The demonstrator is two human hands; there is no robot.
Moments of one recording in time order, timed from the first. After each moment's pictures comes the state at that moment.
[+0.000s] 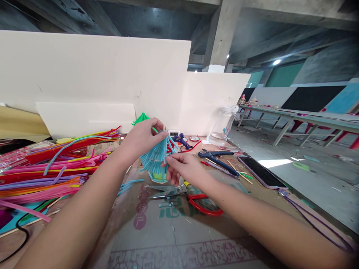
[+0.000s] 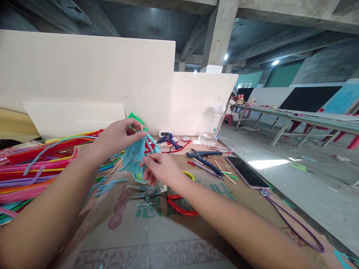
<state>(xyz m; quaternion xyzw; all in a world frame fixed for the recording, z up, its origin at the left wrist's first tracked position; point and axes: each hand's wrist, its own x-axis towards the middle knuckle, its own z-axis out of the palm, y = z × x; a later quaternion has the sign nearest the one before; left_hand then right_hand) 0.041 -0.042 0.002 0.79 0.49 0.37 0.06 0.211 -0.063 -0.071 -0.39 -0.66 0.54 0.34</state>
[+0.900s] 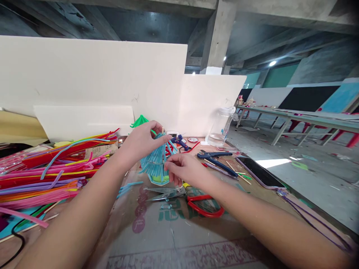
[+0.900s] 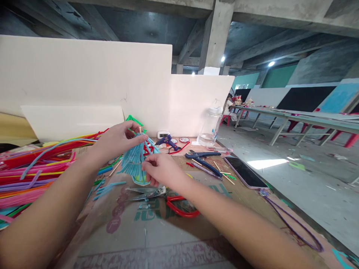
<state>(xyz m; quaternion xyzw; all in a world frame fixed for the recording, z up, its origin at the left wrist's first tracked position) 0.044 -0.046 -0.001 0.78 0.50 0.37 0.04 0.217 -0.064 -0.065 -0.42 -0.73 0.44 0.31</state>
